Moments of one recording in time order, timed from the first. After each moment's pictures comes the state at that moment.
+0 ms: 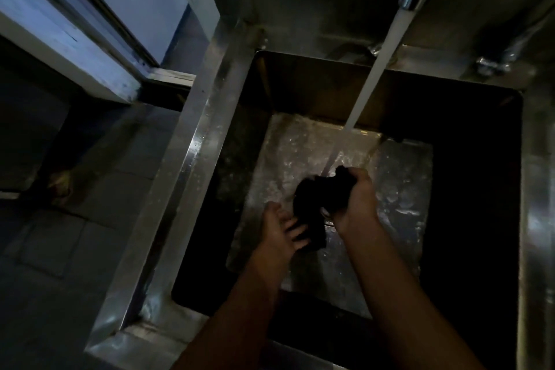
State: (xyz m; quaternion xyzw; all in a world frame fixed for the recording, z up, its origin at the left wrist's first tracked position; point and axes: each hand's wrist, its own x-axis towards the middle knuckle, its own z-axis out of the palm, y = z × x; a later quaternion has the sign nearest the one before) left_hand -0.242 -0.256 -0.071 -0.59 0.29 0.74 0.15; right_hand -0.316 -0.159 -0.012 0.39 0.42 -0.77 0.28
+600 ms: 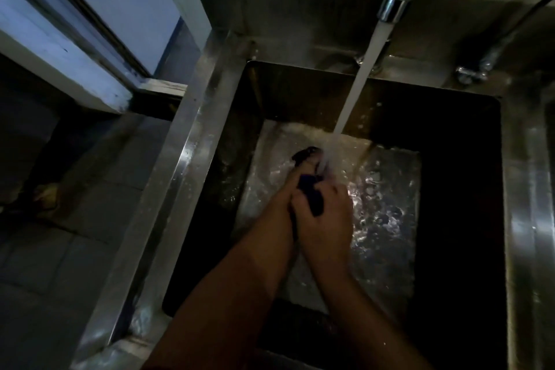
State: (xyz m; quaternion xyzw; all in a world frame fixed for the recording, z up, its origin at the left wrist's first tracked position) left_hand -0.281 -0.250 -0.010 -0.45 0.35 0.80 0.18; right_hand -0.263 -0.177 0.007 0.05 0.89 -0.45 0.06
